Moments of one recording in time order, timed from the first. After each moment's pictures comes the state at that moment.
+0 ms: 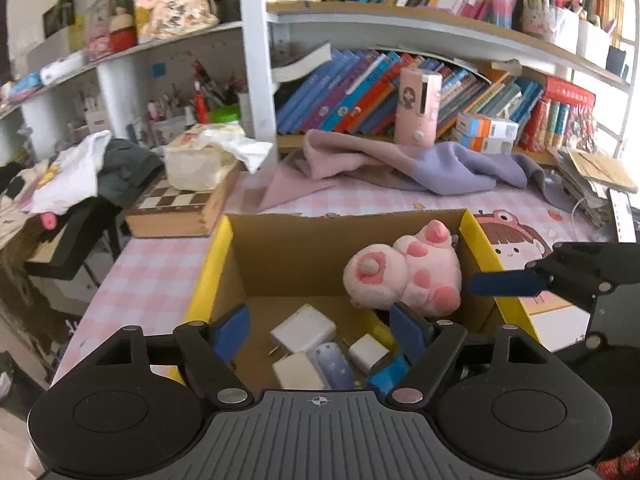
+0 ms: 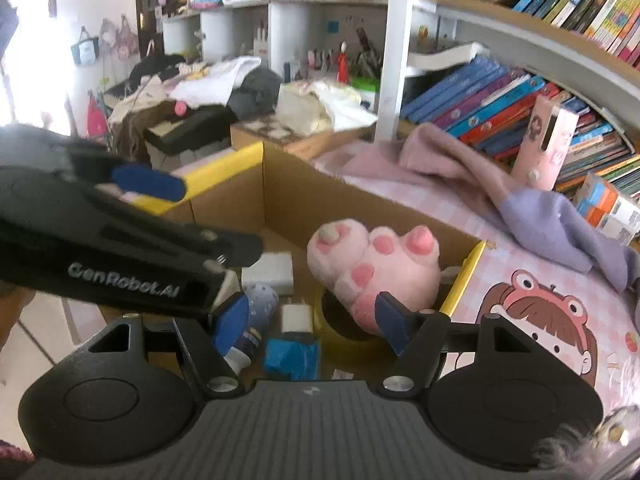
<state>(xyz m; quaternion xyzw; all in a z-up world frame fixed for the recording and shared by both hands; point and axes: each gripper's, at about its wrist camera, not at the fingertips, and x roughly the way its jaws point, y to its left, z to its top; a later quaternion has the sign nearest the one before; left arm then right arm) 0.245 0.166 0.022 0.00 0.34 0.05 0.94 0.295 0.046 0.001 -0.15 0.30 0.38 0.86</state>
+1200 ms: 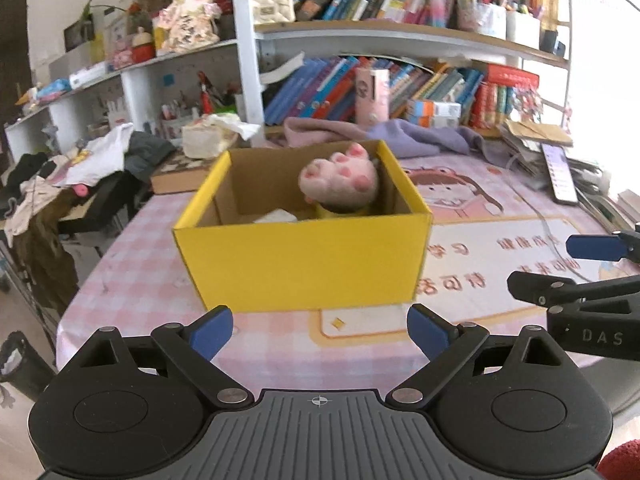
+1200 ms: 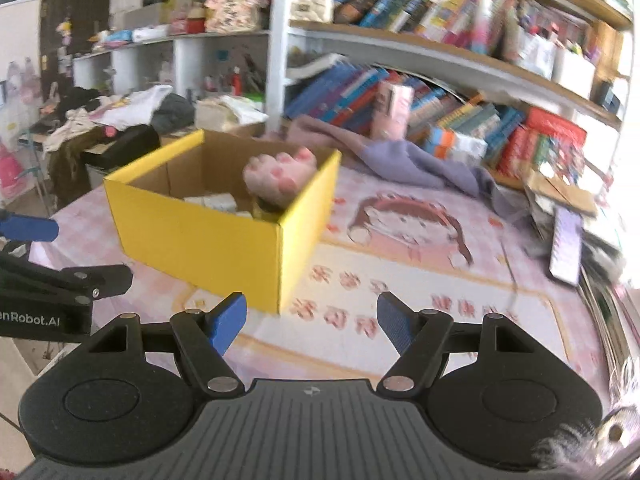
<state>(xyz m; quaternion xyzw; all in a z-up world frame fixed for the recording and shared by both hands) 0.063 0.102 0.008 0.02 0.32 0.03 0.95 0.097 -0.069 0.003 -0.10 0.28 0.19 0.93</state>
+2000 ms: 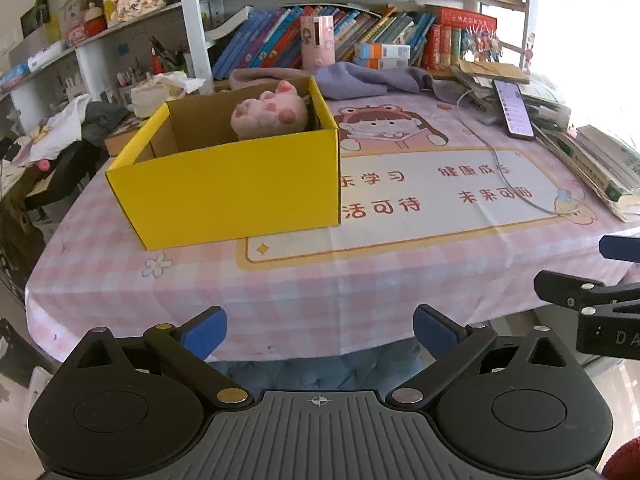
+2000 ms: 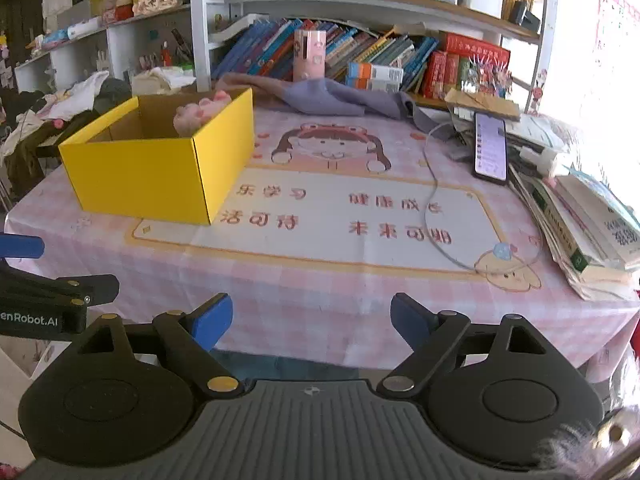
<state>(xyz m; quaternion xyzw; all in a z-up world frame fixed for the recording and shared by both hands) 0.035 0.046 -0.016 0.03 0.39 -0.01 0.92 0.038 -0.147 -0.020 -0.05 0.35 0.12 0.93</state>
